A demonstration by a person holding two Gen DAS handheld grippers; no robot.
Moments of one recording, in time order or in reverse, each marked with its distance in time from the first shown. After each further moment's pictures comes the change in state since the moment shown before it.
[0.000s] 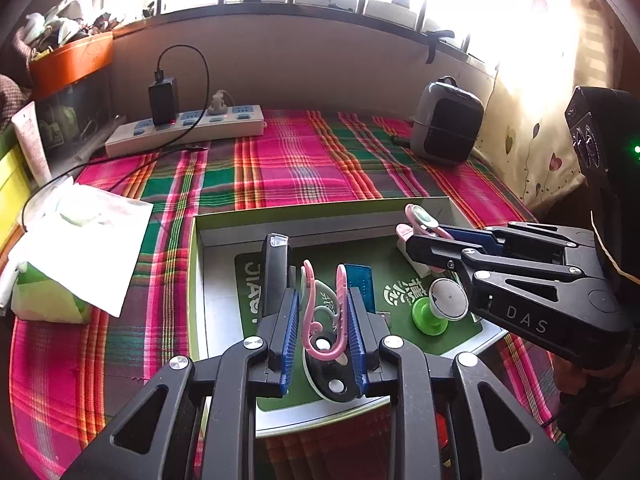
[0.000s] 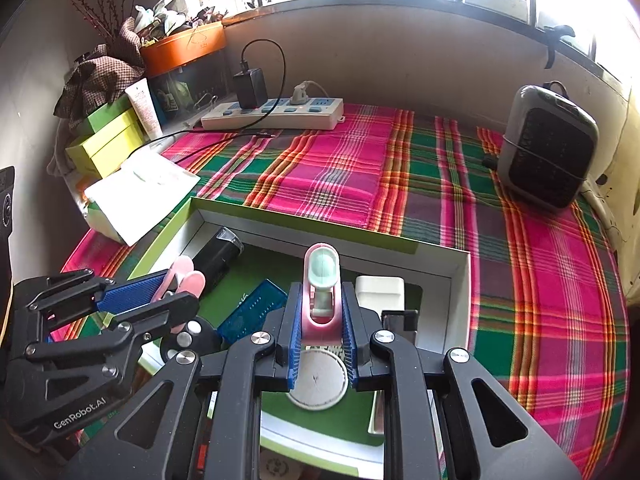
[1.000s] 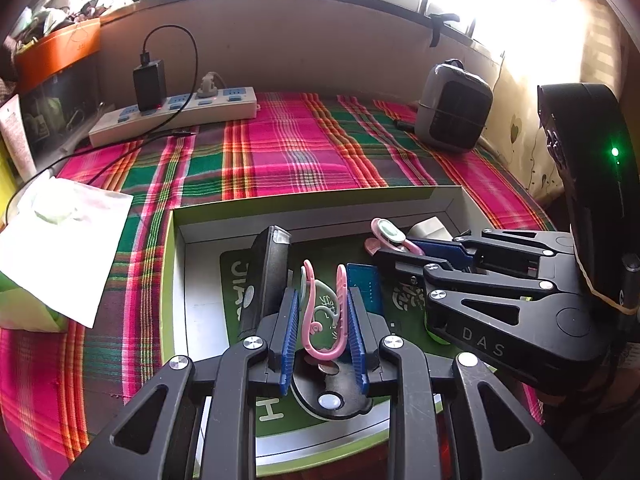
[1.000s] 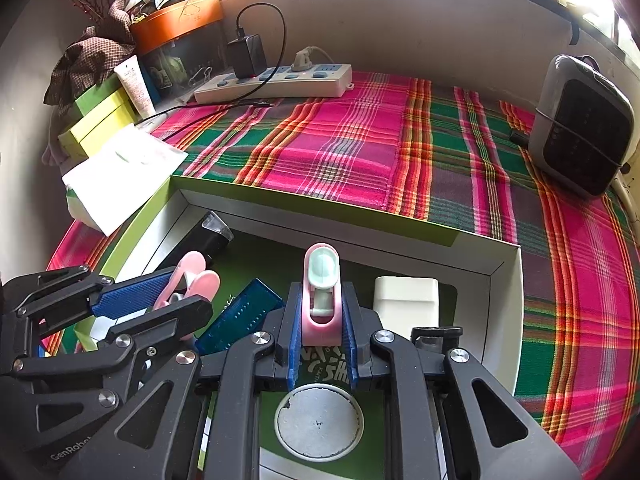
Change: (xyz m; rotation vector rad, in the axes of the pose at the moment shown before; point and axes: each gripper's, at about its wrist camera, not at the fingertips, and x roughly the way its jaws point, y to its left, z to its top) left arm 0.028 0.000 0.004 0.008 0.052 -0.014; right arm 0.043 0.000 0.002 0.002 0.081 0.027
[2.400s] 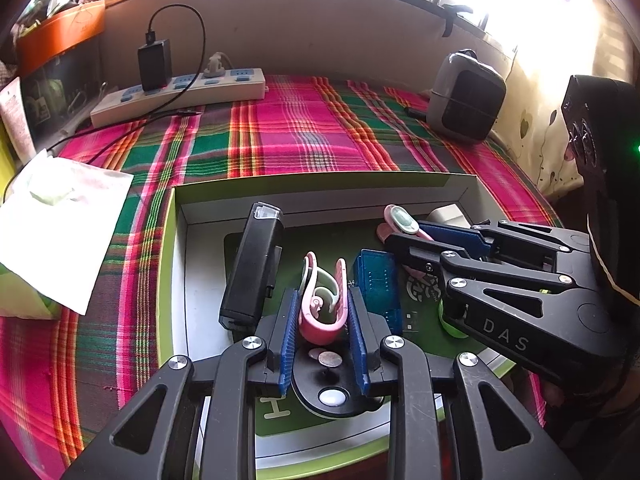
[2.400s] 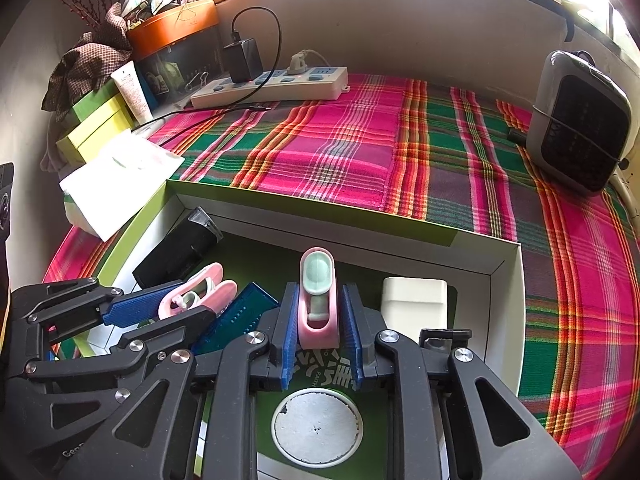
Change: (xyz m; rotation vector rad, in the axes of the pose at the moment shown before) left arm 0.010 0.005 -0.004 -0.029 0.046 0.009; right arm 0.001 -0.004 -0.001 0.021 -0.021 -0.004
